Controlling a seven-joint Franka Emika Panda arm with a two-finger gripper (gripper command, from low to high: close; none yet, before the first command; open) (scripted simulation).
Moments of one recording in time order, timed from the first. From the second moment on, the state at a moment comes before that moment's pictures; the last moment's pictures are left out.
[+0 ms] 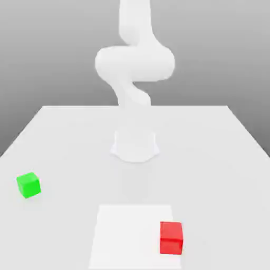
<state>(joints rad) -0.03 -0.71 0.05 -2.32 -0.04 2.34 0.85</state>
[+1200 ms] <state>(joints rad) -0.04 0.35 0.18 -2.54 -0.23 2.88 1.22</state>
